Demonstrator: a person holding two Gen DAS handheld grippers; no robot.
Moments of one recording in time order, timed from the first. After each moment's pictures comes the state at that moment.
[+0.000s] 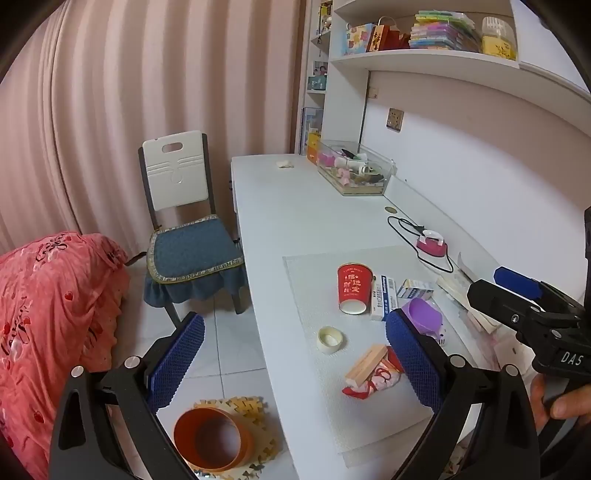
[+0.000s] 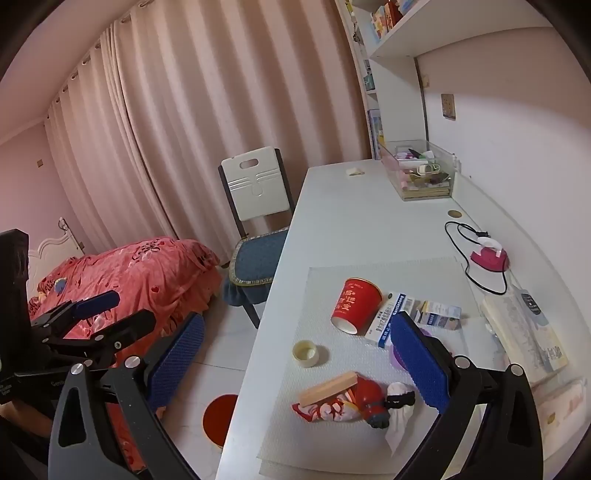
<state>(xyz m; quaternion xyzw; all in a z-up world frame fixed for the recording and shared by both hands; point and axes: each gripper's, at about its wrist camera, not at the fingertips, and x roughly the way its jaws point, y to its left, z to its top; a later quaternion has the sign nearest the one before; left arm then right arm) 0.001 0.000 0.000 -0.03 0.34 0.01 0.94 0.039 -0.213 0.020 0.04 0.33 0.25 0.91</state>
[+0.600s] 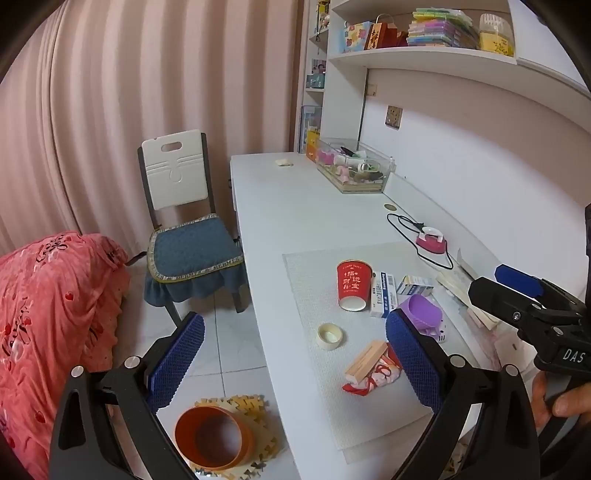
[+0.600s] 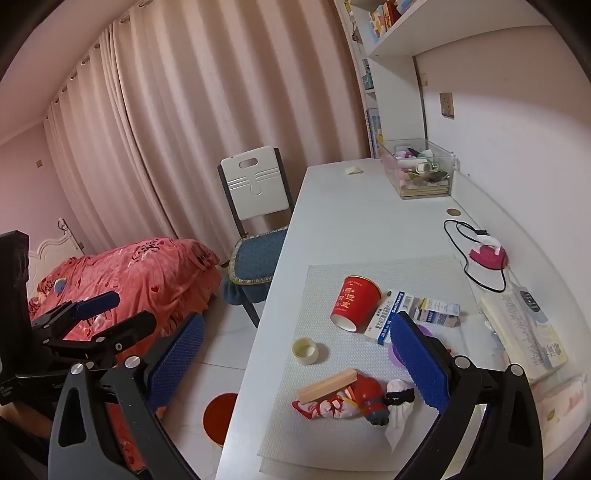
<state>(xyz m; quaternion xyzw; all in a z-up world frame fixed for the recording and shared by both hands) -0.006 -0.002 -0.004 -0.03 0.34 0.01 0.94 0.038 -0.218 0.019 0.05 0.33 0.25 0.91</state>
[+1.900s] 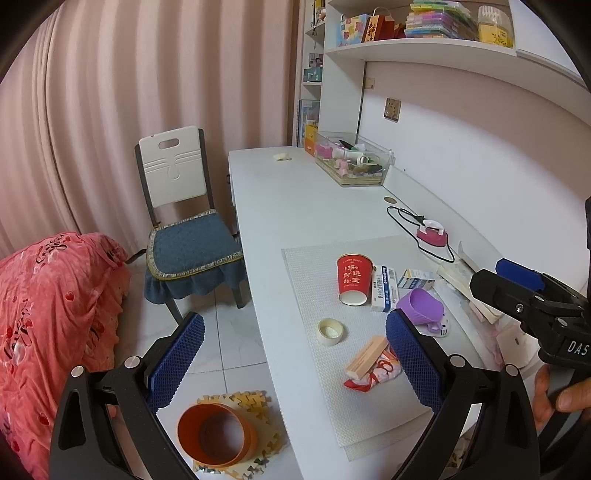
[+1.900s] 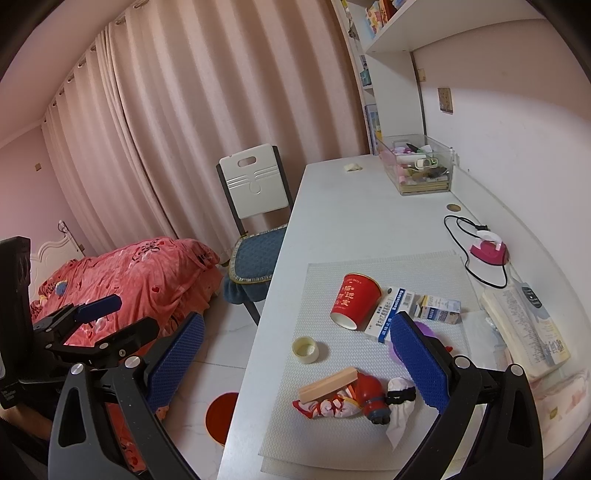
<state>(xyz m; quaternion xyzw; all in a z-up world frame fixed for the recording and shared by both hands) -0.005 -0.004 -0.010 -0.02 0.35 0.01 0.94 0.039 -0.219 0.014 0.05 0.34 0.25 0.91</state>
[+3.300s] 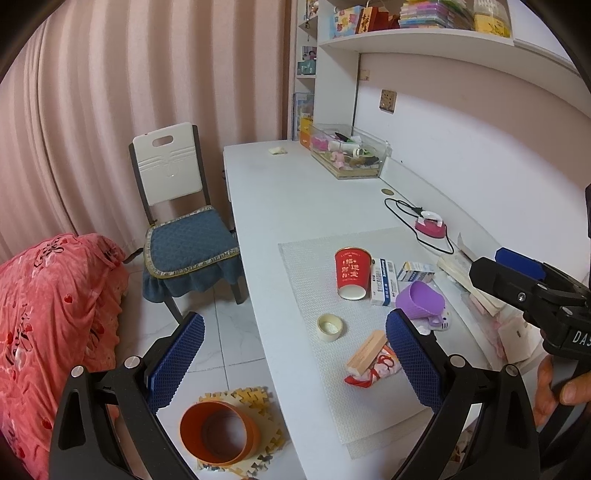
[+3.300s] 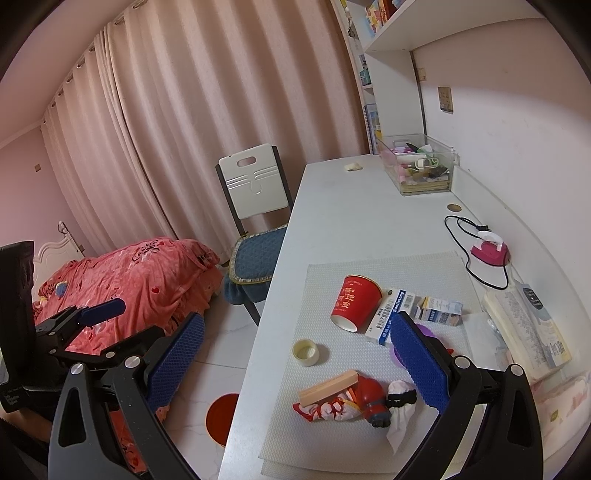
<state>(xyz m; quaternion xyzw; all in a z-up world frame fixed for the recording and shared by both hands) -0.005 -0.005 -0.022 -0.01 0.36 0.00 0.93 0.045 -0.214 0.015 0.06 0.34 0.24 0.91</state>
